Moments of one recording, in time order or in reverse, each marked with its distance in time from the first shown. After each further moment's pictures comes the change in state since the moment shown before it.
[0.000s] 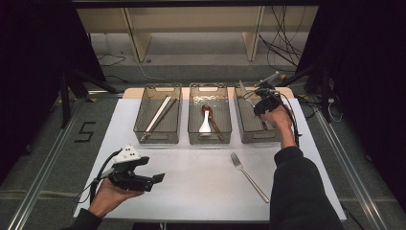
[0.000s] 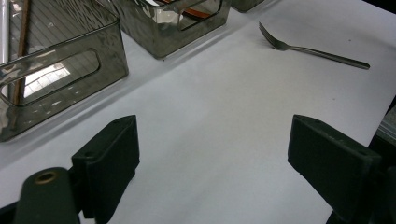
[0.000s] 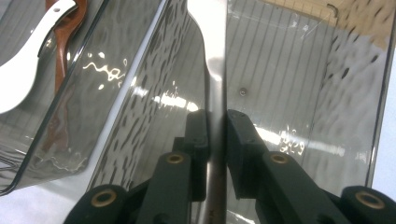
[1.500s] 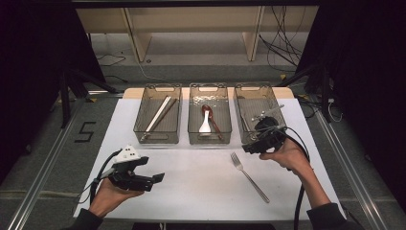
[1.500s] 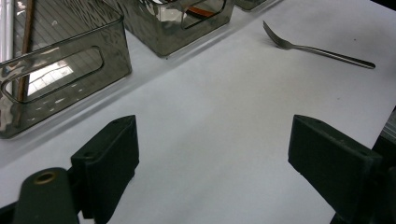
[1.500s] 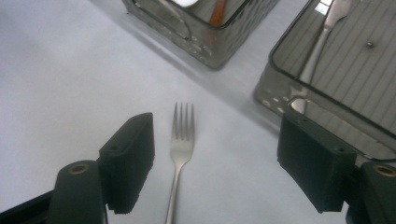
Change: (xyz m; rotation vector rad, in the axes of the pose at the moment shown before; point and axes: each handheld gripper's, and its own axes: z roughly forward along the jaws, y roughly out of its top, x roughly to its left) left arm 0.001 -0.001 0.000 0.004 0.013 -0.003; right arm 0.062 -0.108 -0.063 -0.088 0.222 -0.254
